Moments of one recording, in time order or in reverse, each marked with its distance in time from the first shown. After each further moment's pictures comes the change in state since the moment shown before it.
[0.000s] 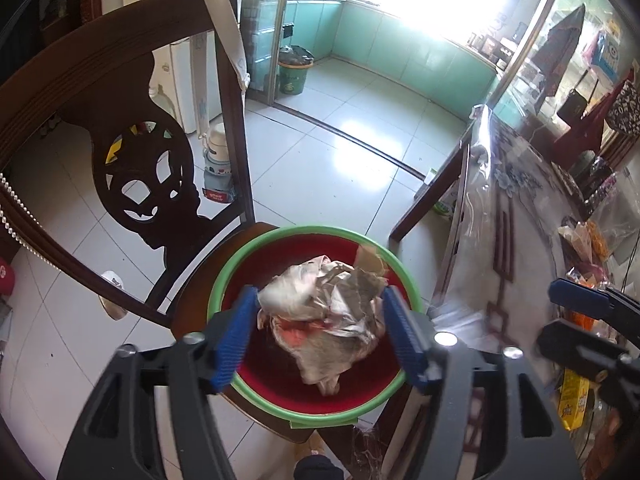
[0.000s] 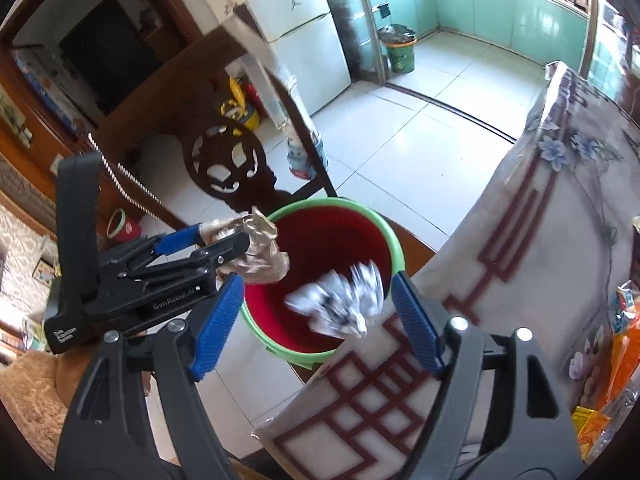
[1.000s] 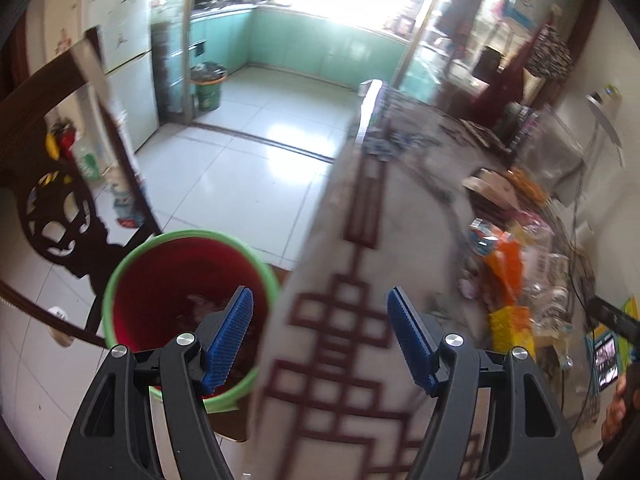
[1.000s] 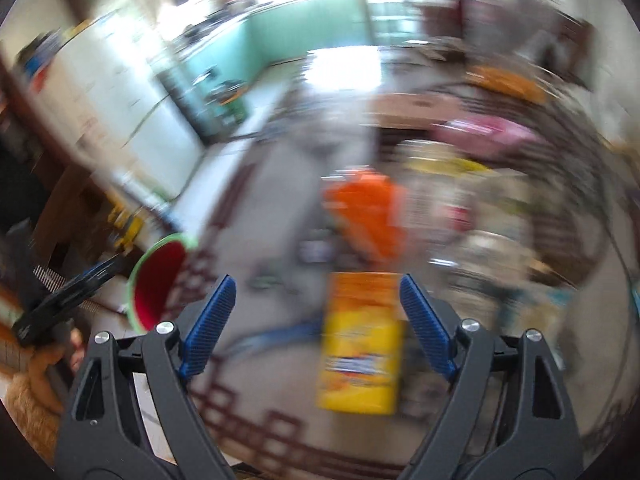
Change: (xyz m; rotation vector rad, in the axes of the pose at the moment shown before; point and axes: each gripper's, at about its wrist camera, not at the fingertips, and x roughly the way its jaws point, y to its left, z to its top) left arm -0.029 -0.145 -0.037 0.223 -0.012 -0.193; right arm -0.187 -0.193 -0.157 0.509 -0.211 -0.363
